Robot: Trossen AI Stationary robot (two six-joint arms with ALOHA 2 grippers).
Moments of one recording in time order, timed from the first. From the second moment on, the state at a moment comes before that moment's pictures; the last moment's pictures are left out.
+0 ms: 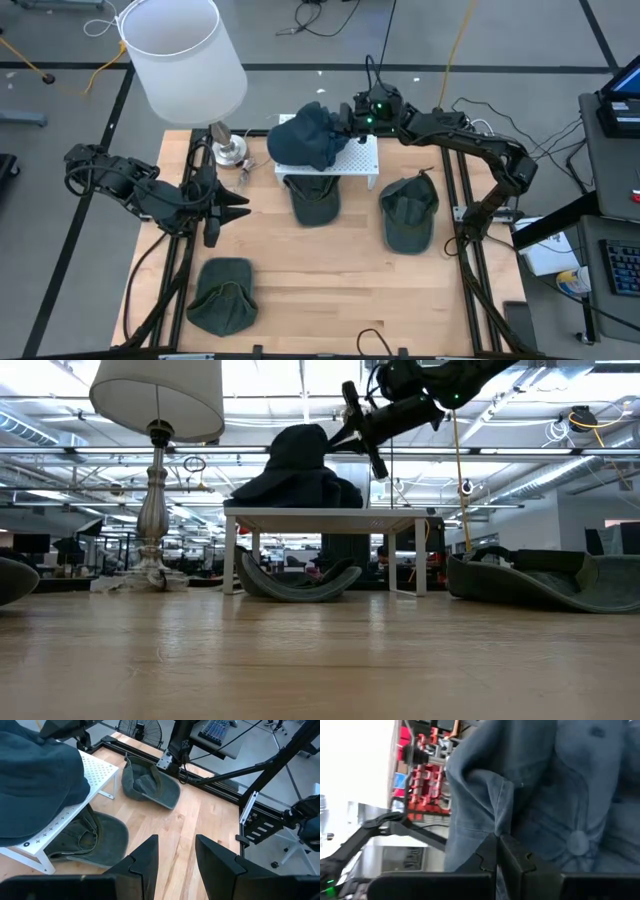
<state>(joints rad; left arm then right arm) -0.48 1.05 1.43 -0.93 -0.52 -0.66 -0.59 1.63 1.30 0.01 -0.42 1.17</state>
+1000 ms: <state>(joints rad) -0.48 1.05 1.43 -0.92 -0.50 -0.66 -0.60 1.64 1.30 -0.10 -0.32 0.97</state>
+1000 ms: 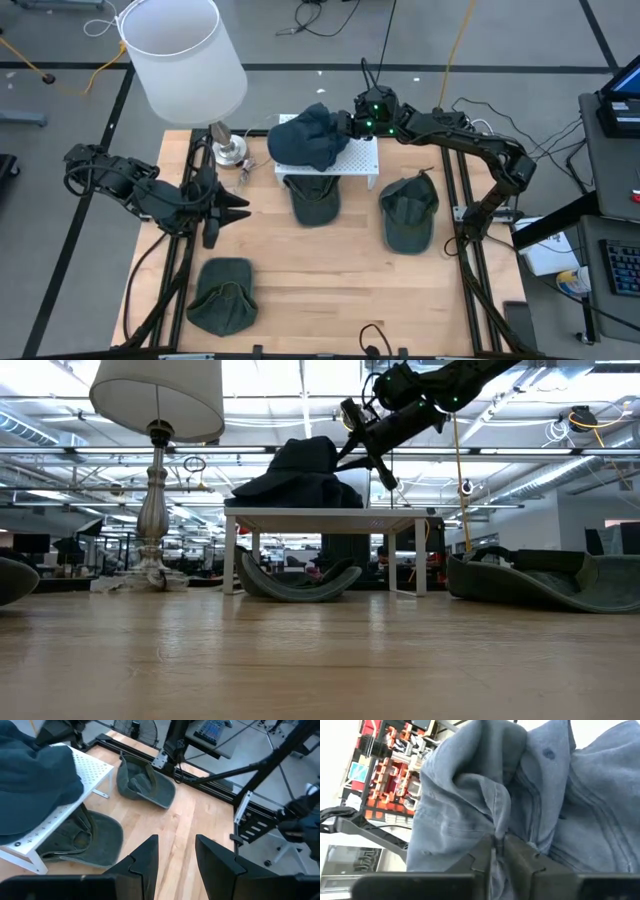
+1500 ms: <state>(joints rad) -0.48 1.05 1.43 -0.92 -0.49 -0.68 -0.60 1.64 1.30 -0.04 -0.35 1.01</state>
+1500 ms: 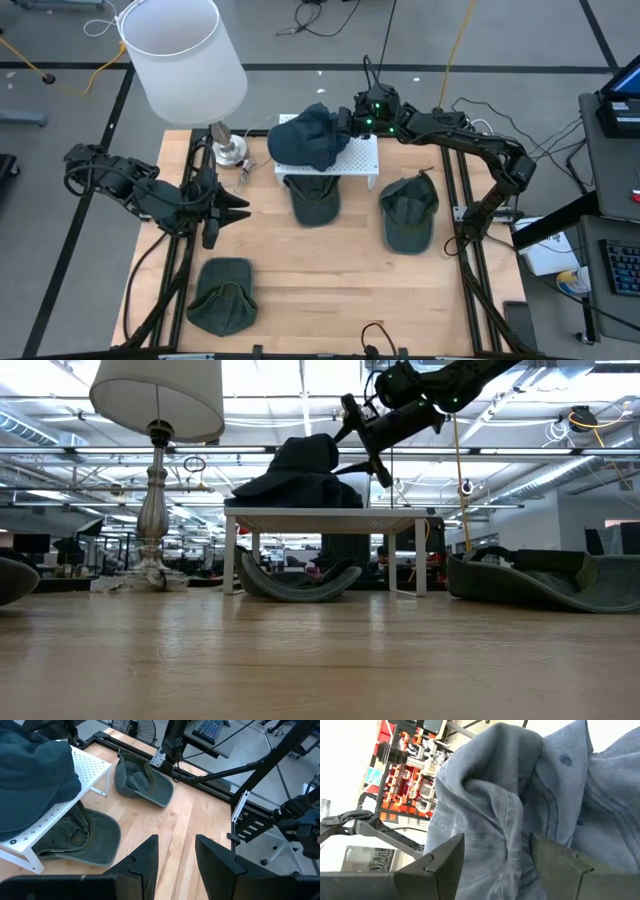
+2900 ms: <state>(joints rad) -0.43 1.08 1.43 -0.90 -0.26 -1.18 -0.45 1.08 1.30 -0.28 -0.38 0.79</state>
